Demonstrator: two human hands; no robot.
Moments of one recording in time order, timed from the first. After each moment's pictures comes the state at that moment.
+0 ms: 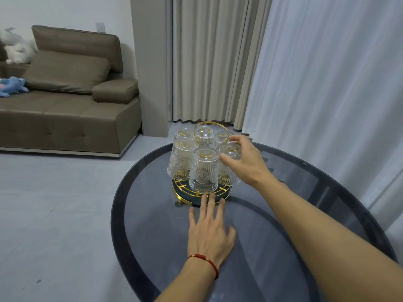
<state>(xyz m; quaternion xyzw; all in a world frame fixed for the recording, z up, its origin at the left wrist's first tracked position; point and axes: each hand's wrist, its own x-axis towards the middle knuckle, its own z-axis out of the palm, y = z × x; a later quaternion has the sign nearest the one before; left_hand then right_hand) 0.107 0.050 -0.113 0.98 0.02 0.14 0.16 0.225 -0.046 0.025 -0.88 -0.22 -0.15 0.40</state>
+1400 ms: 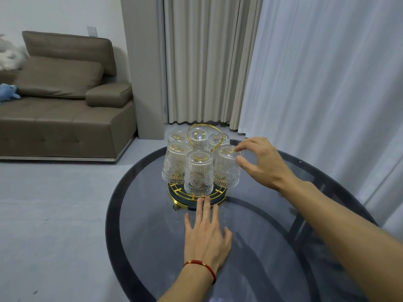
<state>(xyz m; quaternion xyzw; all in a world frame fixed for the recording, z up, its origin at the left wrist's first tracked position) 0.110 0.051 -0.117 0.98 0.03 0.12 0.14 0.230 -0.102 0.037 -0.88 -0.32 -0.22 0.25</state>
